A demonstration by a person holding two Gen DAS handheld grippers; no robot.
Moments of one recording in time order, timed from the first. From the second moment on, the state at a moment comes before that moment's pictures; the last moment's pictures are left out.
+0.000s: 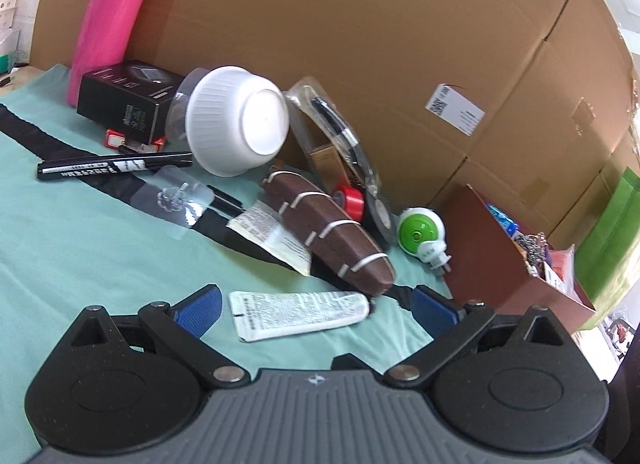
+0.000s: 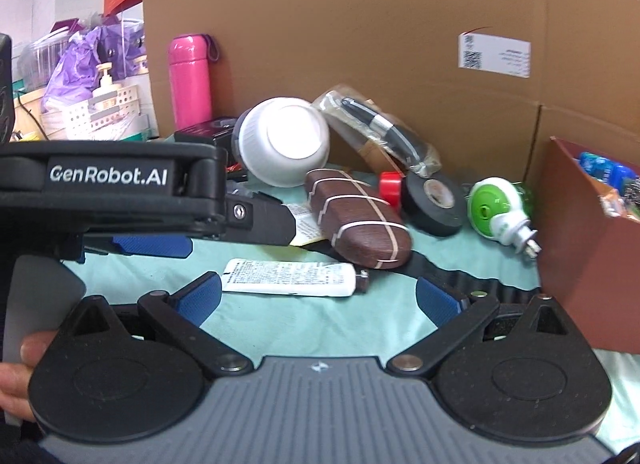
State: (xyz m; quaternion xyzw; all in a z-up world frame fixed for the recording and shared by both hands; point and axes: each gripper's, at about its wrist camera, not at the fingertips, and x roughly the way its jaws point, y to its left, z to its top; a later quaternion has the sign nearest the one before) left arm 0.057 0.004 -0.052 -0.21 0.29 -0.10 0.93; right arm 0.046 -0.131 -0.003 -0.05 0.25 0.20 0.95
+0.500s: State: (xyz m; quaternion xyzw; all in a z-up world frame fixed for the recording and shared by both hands) left arm 0.079 0.019 -0.073 -0.24 0.32 -0.12 0.91; right arm 0.092 -0.118 -0.025 -0.06 0.30 0.22 0.93
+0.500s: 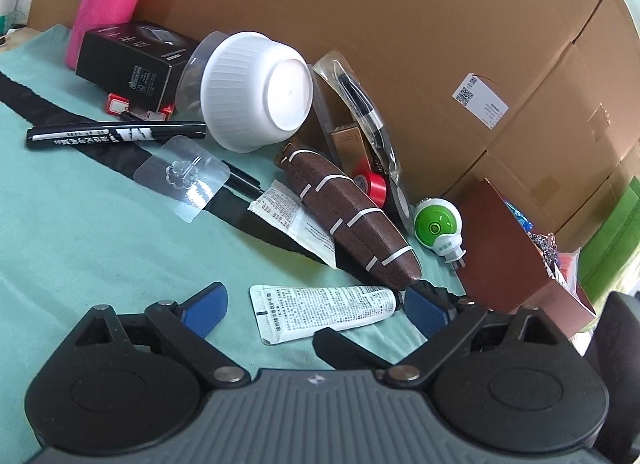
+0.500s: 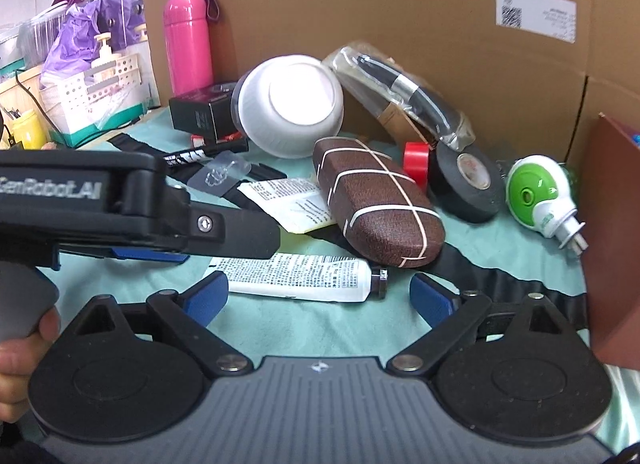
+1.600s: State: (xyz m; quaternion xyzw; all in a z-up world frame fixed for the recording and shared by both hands) left arm 0.061 0.011 -0.064 -0.24 0.38 -0.12 0.89; right arm 0.063 -0.125 -0.022 -0.13 0.29 0.27 0.91
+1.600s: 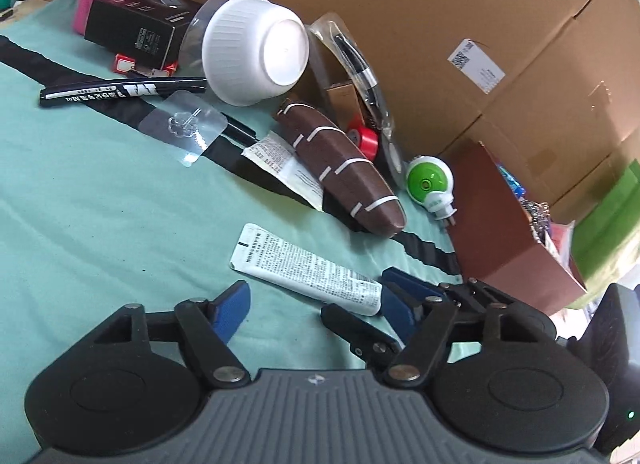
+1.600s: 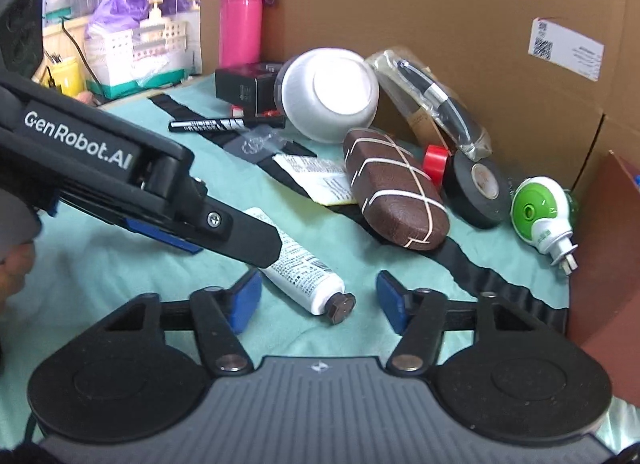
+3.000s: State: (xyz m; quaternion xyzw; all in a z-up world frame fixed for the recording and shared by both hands) left arm 0.077 -0.046 -0.055 -0.06 0.41 -0.07 0.91; right arm 0.015 -0.095 -0.025 -0.12 0.29 0.25 0.91
